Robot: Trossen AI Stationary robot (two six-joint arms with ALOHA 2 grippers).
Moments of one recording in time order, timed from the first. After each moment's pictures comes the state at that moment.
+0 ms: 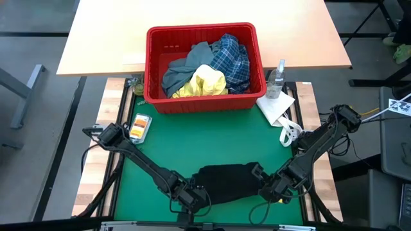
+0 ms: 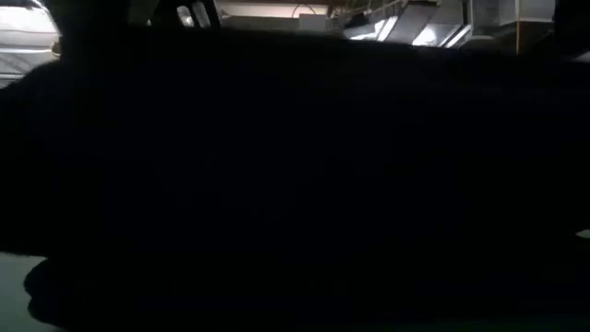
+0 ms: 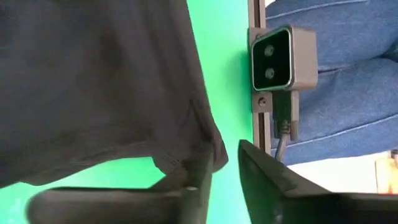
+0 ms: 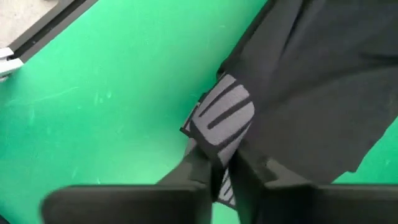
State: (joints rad) left arm -0.59 2.03 1.55 -0.58 0.07 -0.65; right arm 0.80 1.47 1.00 -0.75 0.01 -0.09
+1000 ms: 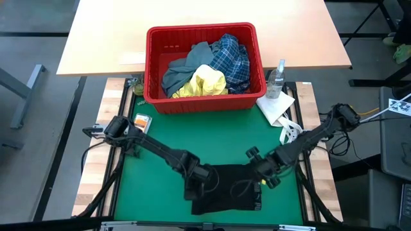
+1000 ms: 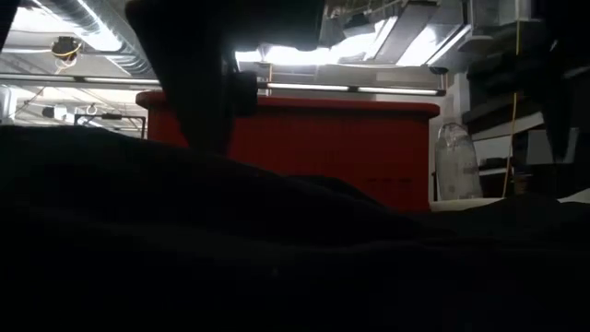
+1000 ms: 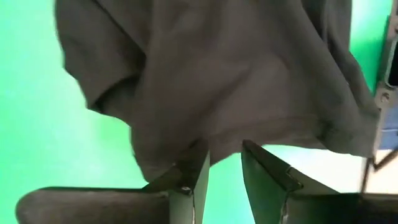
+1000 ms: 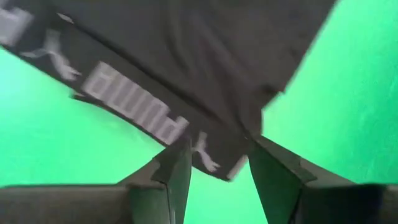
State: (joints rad) left arm -0.38 2.03 1.55 -0.81 0.12 -0.49; right arm 0.56 1.47 0.96 -0.83 0.02 -0.06
